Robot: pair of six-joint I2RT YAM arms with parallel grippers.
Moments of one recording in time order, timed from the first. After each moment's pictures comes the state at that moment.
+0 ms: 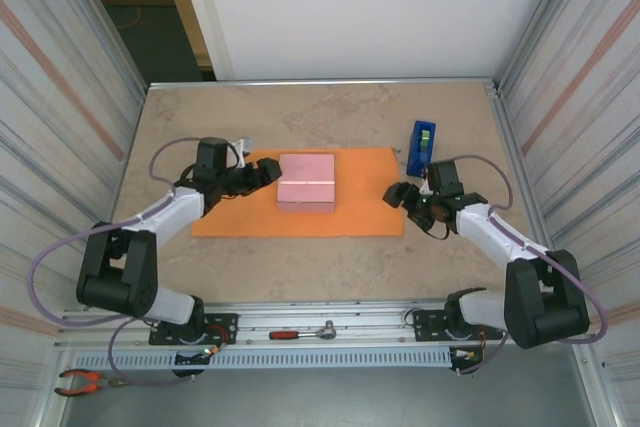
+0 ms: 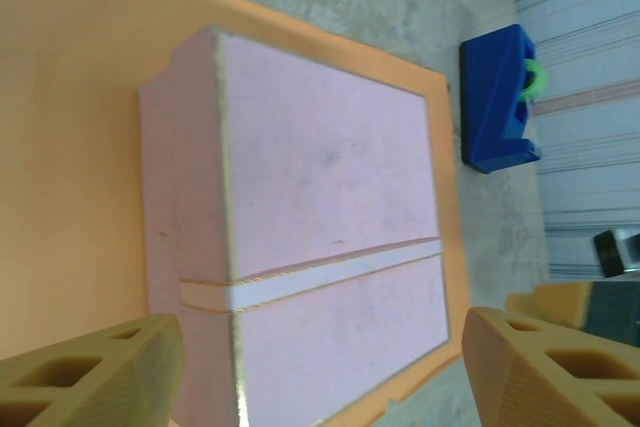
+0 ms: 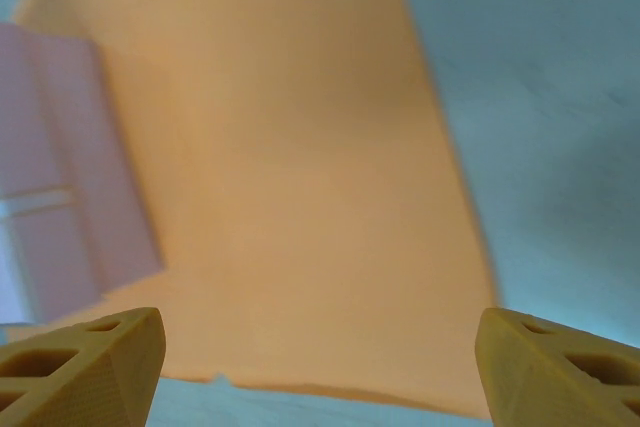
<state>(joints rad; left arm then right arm) -0.24 1.42 0.77 -0.05 0.56 -0.61 0.22 1.24 0.61 -0.38 -0.31 0.78</state>
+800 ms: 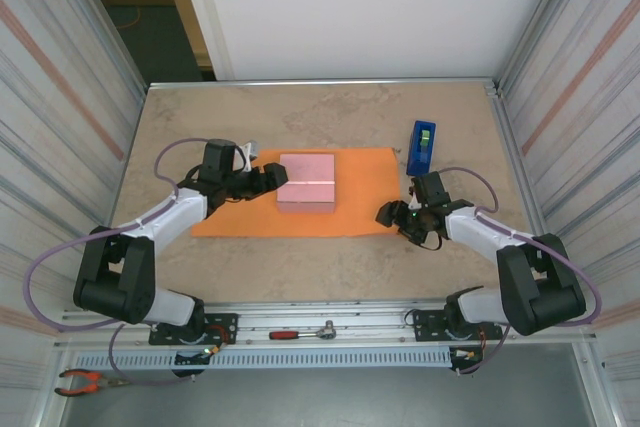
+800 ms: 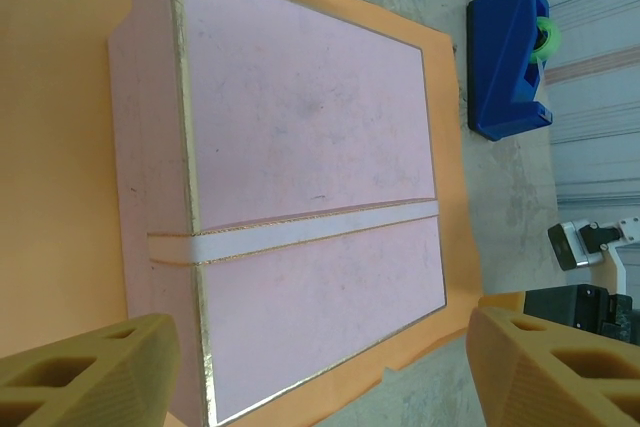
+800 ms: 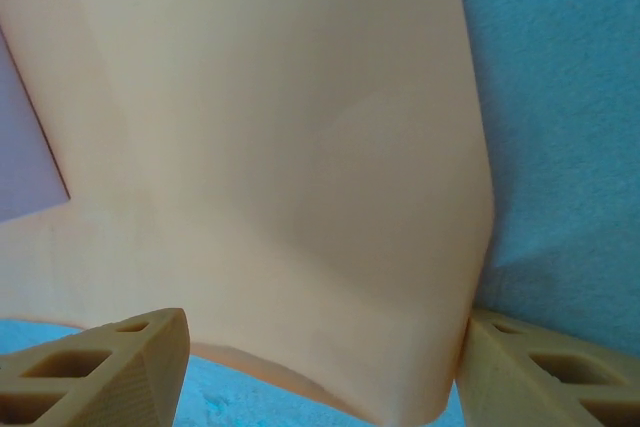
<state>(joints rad) -0.30 1.41 0.78 -0.12 0.53 -0.59 0.32 1.32 0.56 -0.32 -0.32 0.78</state>
